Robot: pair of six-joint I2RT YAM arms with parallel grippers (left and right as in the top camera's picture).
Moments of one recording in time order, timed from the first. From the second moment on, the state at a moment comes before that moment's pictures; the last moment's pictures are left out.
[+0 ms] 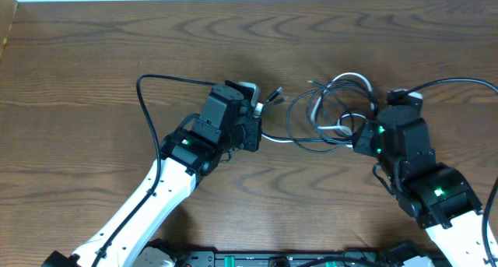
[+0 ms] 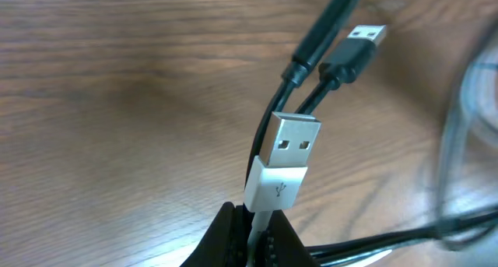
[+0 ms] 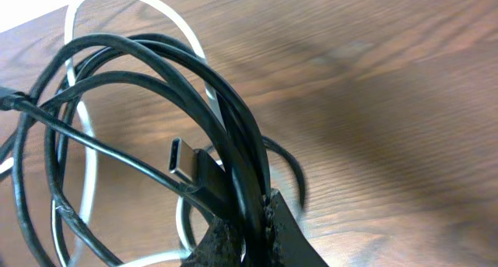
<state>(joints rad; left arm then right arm) -0.52 1.30 0.94 -0.48 0.18 -0.34 0.38 0.95 0.91 -0.72 0.27 0.59</state>
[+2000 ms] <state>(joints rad) -0.51 1.01 0.94 -0.61 0.19 -0.35 0.46 1.25 0.91 -0.63 -0.27 0.41</state>
